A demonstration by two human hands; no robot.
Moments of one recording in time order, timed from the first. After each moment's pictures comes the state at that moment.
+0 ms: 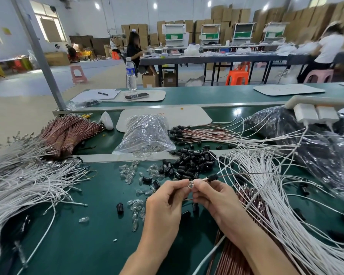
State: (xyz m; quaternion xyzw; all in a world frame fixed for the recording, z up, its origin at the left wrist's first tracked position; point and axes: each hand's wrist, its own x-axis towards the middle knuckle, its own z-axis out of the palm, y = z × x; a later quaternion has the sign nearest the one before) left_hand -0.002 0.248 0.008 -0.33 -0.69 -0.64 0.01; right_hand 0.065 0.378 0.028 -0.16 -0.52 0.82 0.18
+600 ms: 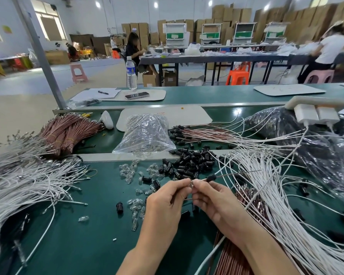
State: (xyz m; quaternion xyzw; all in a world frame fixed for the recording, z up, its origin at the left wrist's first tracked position) left_hand -0.008 0.249 0.006 -0.36 -0.72 -0.59 0.08; right_hand 0.066 0.382 0.030 -0.16 -0.47 0.86 0.12
